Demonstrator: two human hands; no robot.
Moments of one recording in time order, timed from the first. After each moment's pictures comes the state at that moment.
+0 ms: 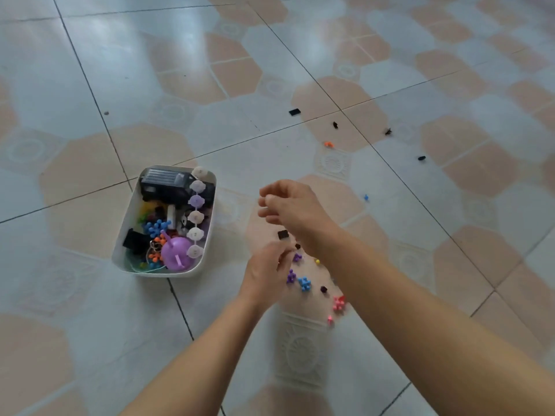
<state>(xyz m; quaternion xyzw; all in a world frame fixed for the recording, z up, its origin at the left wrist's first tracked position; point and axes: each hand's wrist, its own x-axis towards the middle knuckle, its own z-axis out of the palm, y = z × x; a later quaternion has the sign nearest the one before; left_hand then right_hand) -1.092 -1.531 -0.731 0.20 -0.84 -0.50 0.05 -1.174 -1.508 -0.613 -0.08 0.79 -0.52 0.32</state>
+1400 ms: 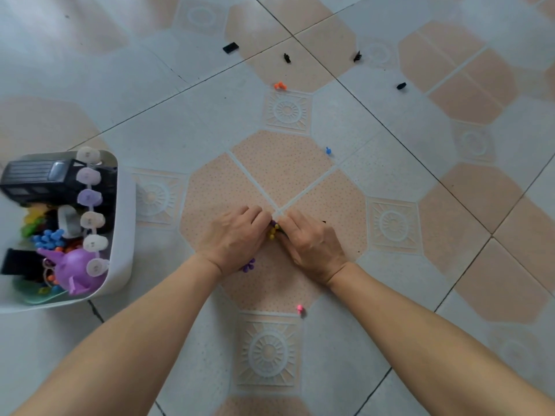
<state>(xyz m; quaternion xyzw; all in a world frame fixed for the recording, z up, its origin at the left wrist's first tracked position) -1.160 -1.530 -0.775 -0.13 -0.98 -0.11 0.05 -1.206 -1.355 -0.780 -0.42 0.89 -0.13 -0.08</state>
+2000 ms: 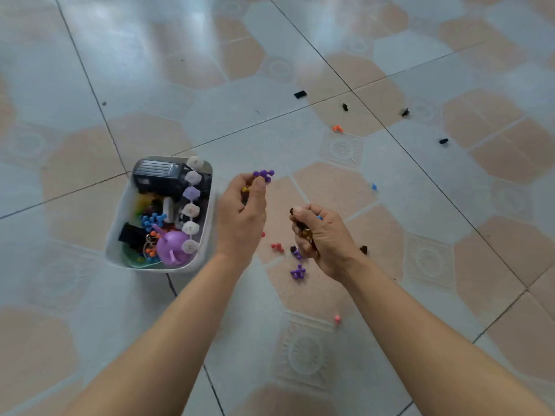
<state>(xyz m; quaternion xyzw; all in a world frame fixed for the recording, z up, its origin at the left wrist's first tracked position) -1.130 -1.567 -0.677 0.24 -0.62 -0.70 0.24 -1.187 -1.442 -0.689 0.02 0.62 -0.68 0.38</state>
